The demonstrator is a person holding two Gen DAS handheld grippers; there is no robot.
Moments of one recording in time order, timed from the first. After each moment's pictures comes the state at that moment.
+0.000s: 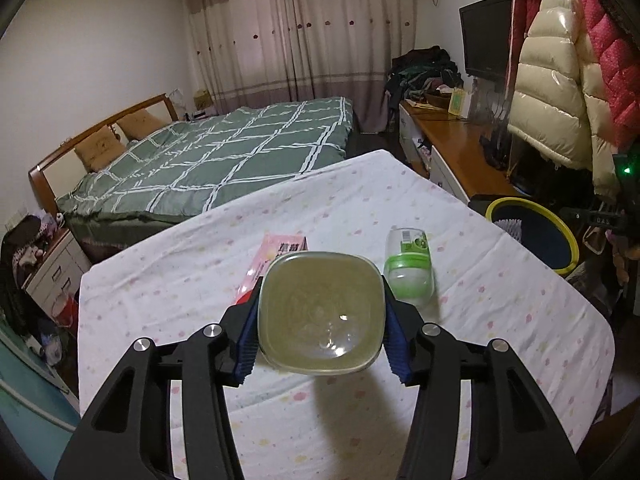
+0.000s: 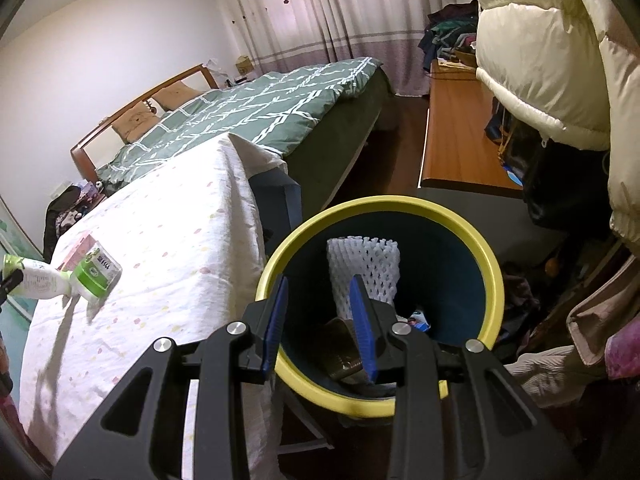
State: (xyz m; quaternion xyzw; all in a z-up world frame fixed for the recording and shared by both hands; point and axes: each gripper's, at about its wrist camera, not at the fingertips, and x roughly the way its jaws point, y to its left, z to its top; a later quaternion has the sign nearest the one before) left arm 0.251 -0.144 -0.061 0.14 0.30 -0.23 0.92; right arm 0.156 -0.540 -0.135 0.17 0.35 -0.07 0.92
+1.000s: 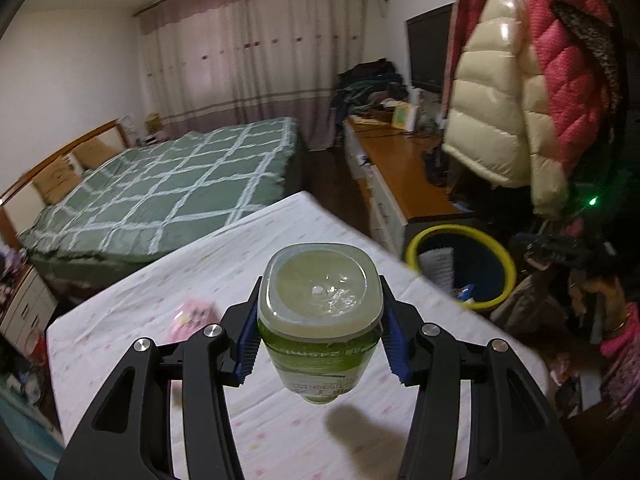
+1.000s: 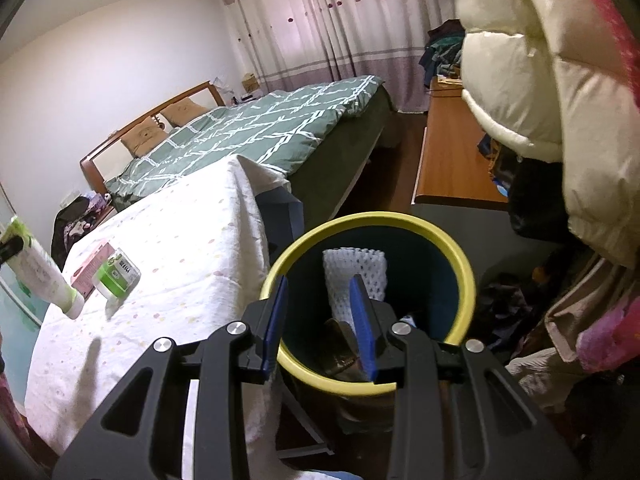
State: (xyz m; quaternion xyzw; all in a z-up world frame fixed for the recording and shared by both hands) left arm 0.220 -0.237 0.006 0.15 0.28 -0.33 0.89; right arm 0.116 -0.553 -0.114 0.18 0.32 -0.07 0.93
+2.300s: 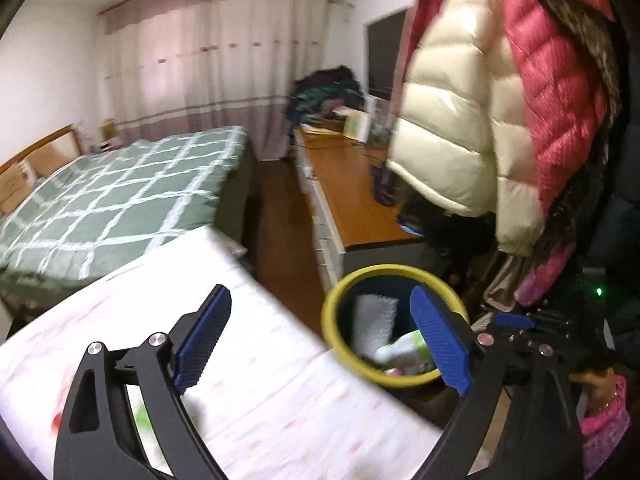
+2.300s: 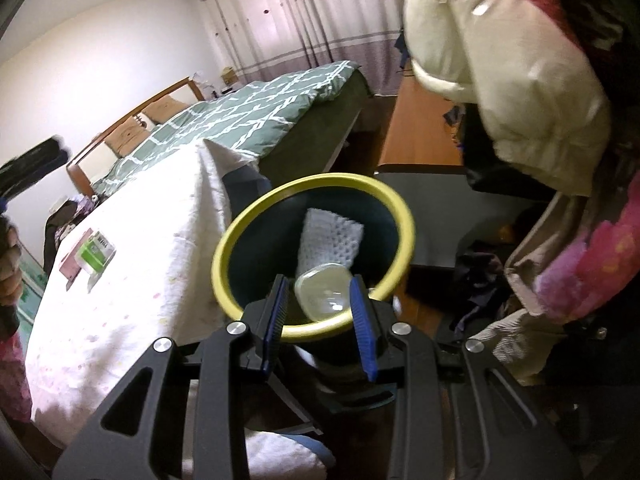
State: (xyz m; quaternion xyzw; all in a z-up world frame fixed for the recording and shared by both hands) left arm 0.234 -0.360 -0.012 0.11 0.27 -0.38 0.88; right arm 0.073 -0.580 -0.142 0.20 0.34 -0.09 0.91
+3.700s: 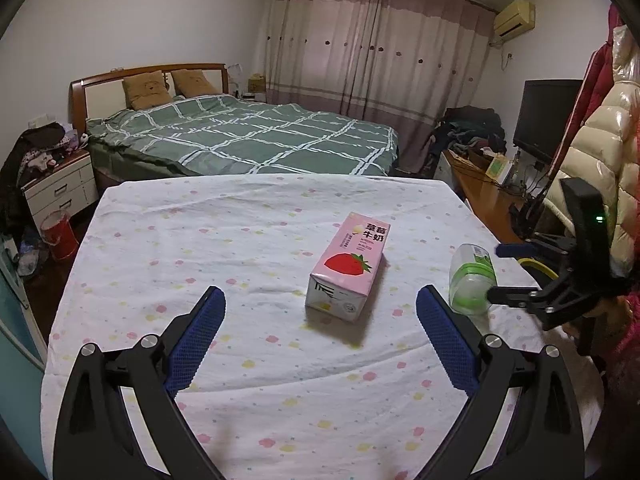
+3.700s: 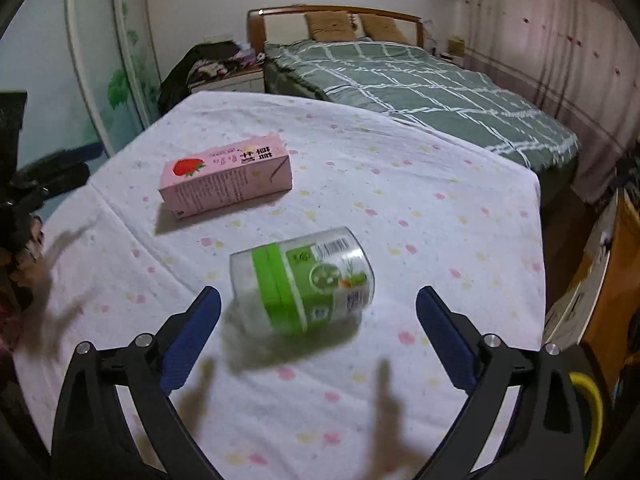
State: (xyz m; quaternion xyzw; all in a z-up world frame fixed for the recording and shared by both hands) left arm 0.269 -0.044 -0.104 -0.02 0.30 -0.18 0.94; right arm 0.307 -0.290 -0.125 -0.09 0.40 0.23 0.88
